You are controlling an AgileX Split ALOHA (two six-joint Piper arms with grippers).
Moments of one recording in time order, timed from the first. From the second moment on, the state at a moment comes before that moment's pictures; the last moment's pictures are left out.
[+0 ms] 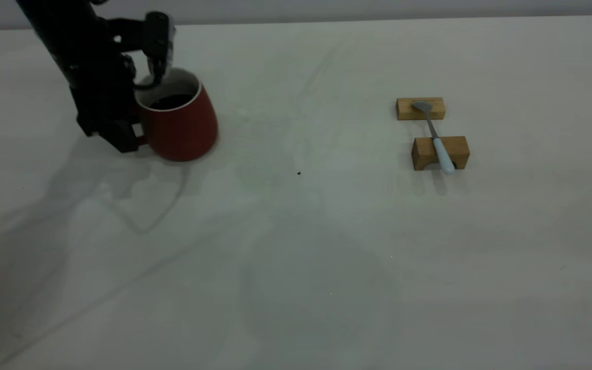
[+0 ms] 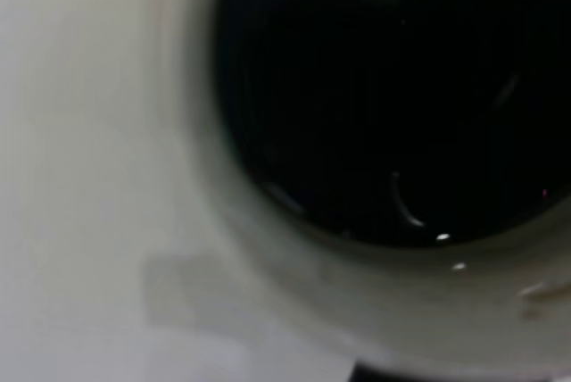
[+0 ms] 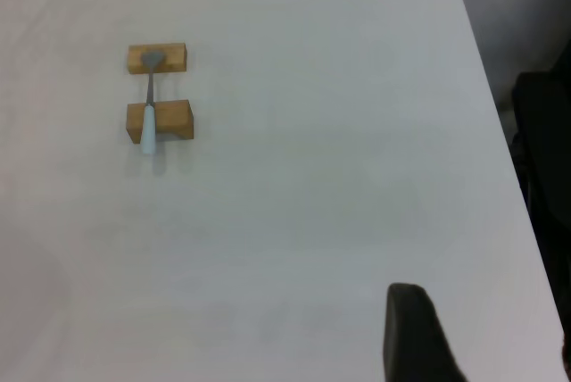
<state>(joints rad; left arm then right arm) -0.14 2.39 -1.50 -0.13 0.55 1.38 0.03 0.02 -0.47 -0.07 1.14 0.07</state>
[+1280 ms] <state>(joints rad) -0.34 2.31 -1.50 -0.36 0.50 1.42 0.03 0.02 -0.47 -0.07 1.14 0.07</state>
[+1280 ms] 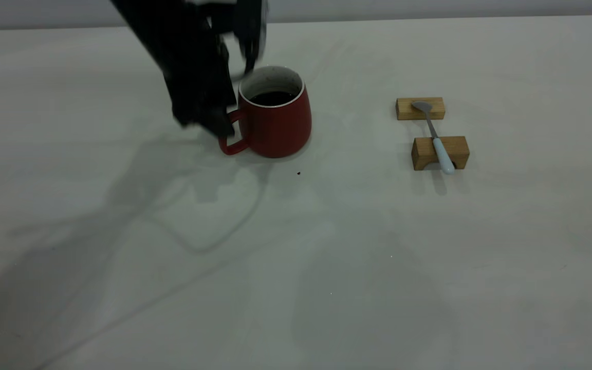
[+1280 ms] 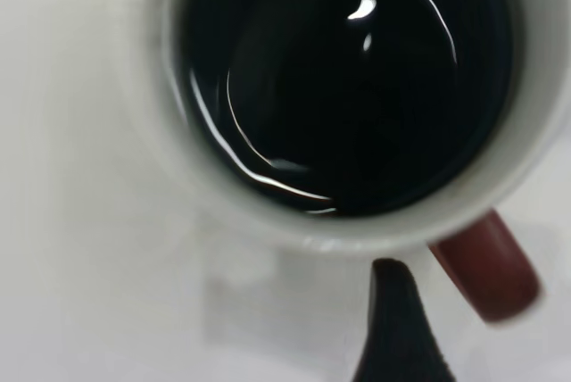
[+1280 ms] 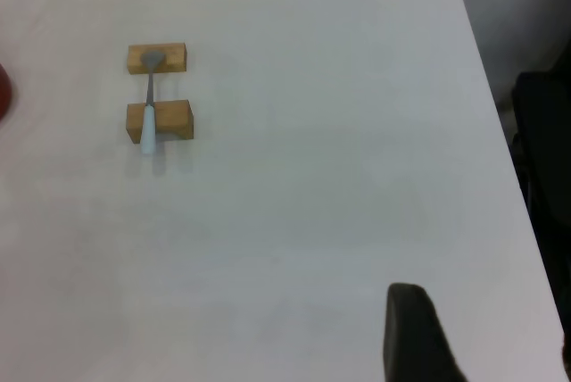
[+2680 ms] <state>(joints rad) -0.34 0.96 -0.82 0.11 1.16 -0.09 0.03 0.02 -0.47 -0.07 1.14 0.07</state>
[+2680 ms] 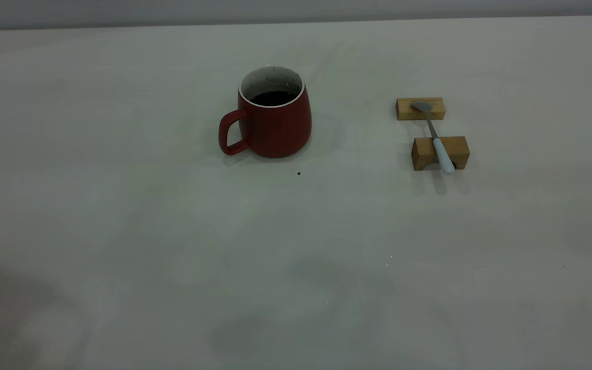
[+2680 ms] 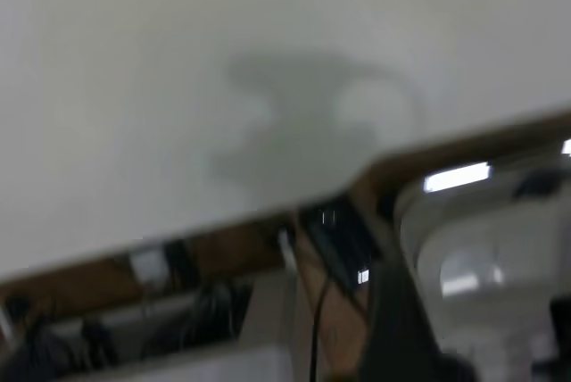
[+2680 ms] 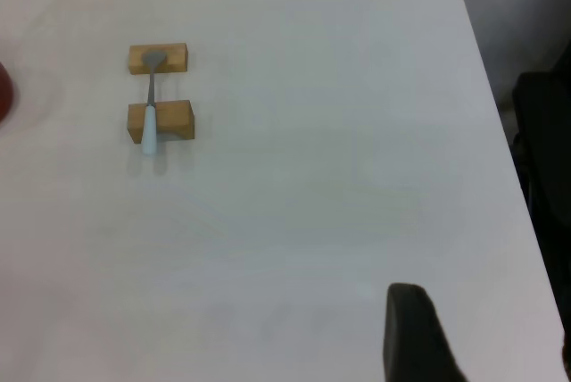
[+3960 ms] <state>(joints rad) -0.02 -0.02 -0.49 0.01 1.13 0.01 0.03 0.02 -0.47 -0.11 1.13 0.04</state>
